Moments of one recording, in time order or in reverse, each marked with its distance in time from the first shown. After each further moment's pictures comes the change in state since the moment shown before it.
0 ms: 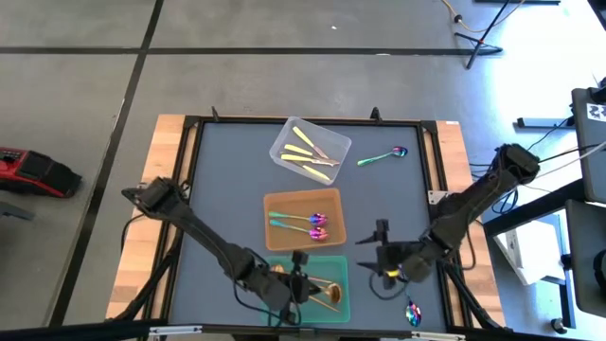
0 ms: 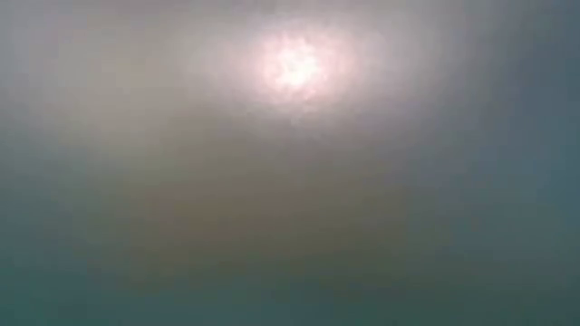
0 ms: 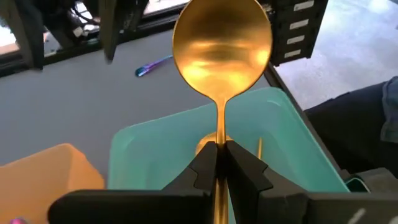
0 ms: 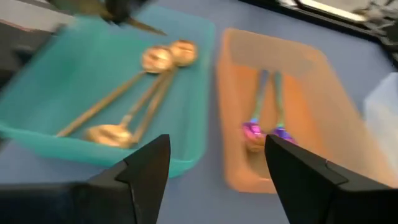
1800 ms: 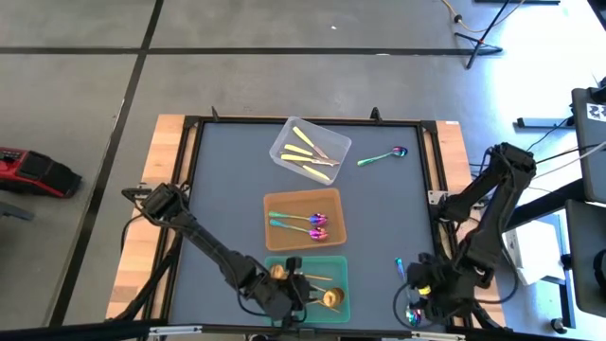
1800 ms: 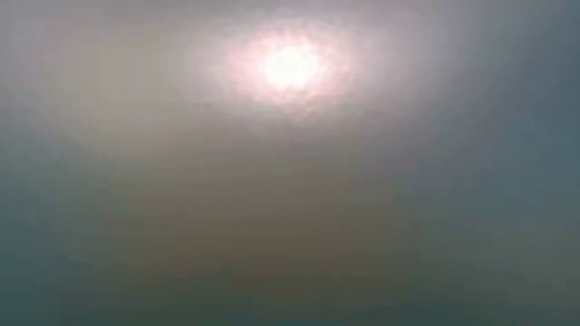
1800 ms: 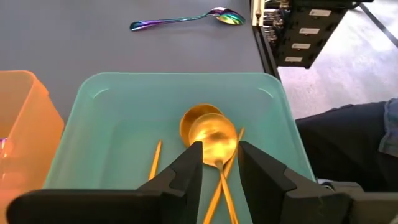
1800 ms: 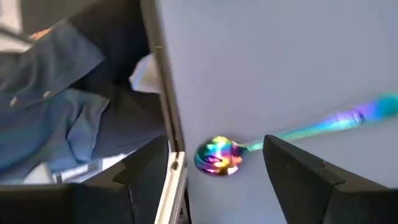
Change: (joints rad) left arm -0.033 0.057 0.029 -0.051 -0.020 -0.339; right arm 0.313 0.024 0.269 -0.604 -0.511 1.075
